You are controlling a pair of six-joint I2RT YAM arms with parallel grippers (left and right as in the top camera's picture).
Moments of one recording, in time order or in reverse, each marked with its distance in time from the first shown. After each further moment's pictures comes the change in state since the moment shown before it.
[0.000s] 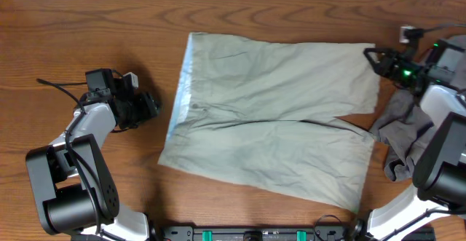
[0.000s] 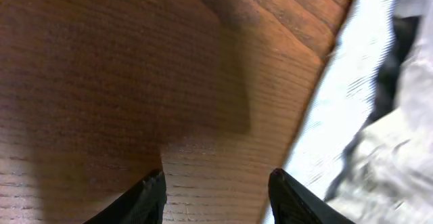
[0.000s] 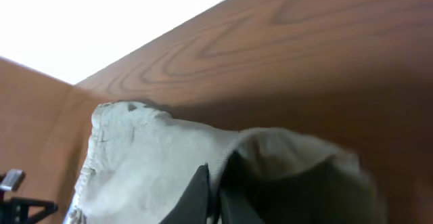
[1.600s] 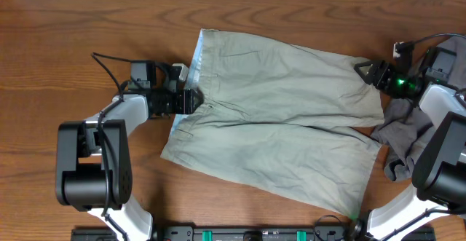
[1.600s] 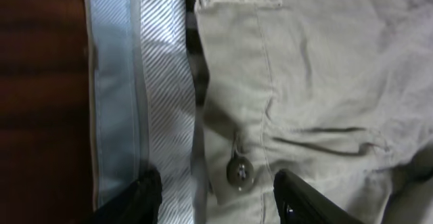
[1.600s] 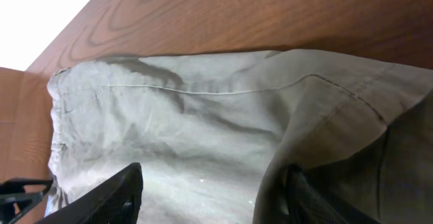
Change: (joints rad) left arm -0.252 0.117 0.040 0.165 0.200 0.187; right arm 0.014 0.000 0.002 -0.259 0.146 -0.079
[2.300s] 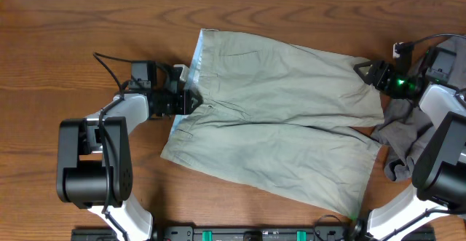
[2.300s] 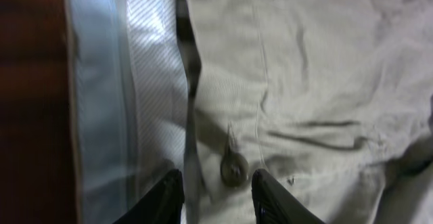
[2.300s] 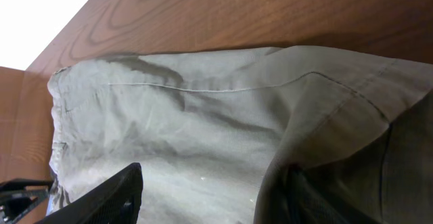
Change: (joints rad) left arm 0.000 0.013 0.003 -0.017 0.034 0.003; right arm 0.000 0.000 0.000 -0.008 0.003 0.000
